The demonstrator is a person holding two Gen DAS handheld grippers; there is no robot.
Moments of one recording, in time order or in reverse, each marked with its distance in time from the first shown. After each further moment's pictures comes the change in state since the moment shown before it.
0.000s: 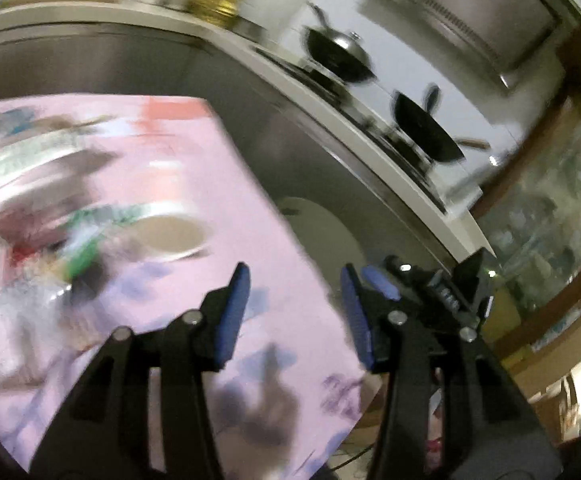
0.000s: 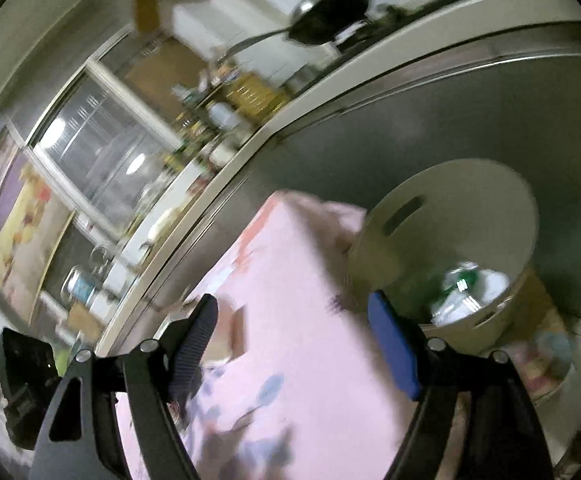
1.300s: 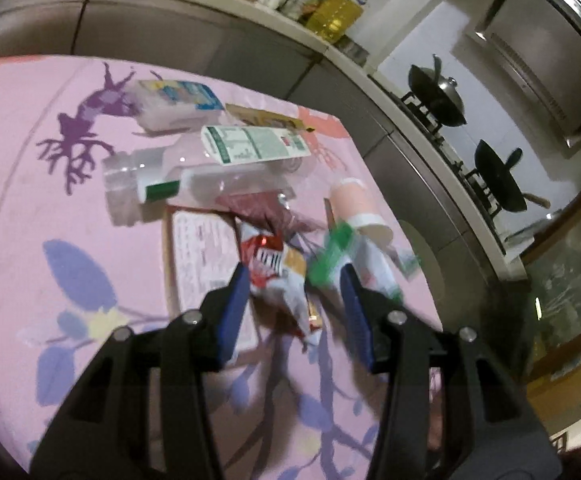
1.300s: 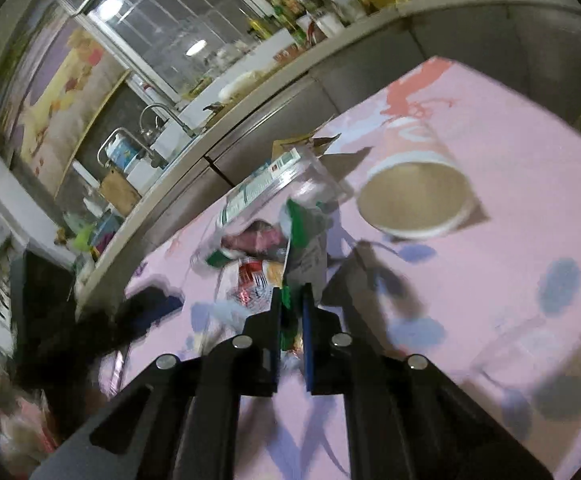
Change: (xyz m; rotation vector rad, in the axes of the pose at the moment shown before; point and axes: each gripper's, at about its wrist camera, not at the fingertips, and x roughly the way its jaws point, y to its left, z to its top) left arm -0.071 0.132 0.007 -0.175 -0.012 0.174; right arm 0.079 0.141 -0.109 -0.244 0.319 0.105
